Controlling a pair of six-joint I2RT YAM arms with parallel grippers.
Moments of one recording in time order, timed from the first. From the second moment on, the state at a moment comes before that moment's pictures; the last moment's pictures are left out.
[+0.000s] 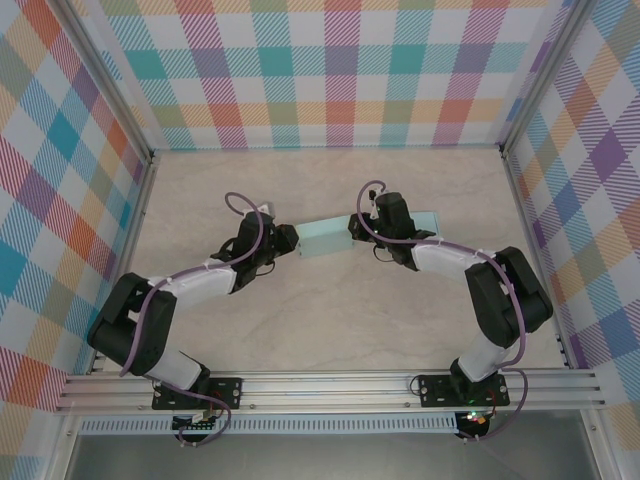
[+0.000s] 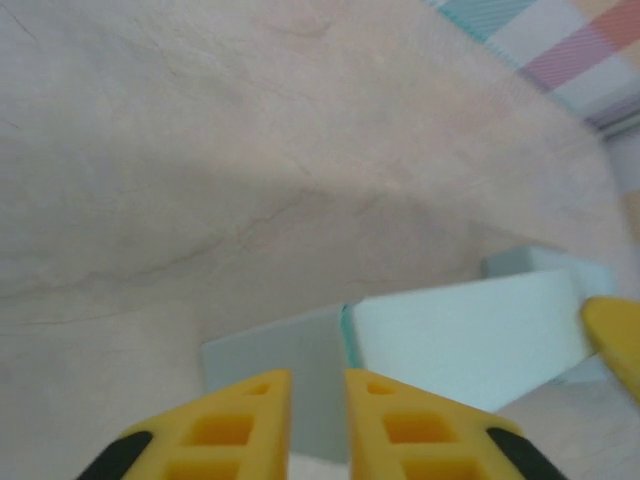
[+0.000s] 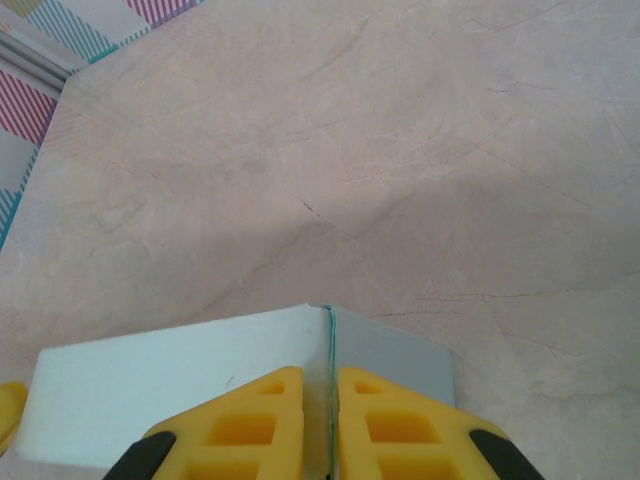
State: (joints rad) left arm -0.50 1.49 0.75 0.16 -0.01 -0.73; right arm 0.51 1.66 0.91 0.14 -0.13 0.60
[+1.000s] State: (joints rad) left arm -0.51 1.78 1.24 -0.25 0.28 0.42; right arm 0.51 1.64 0.97 -0.01 -0.13 0.56
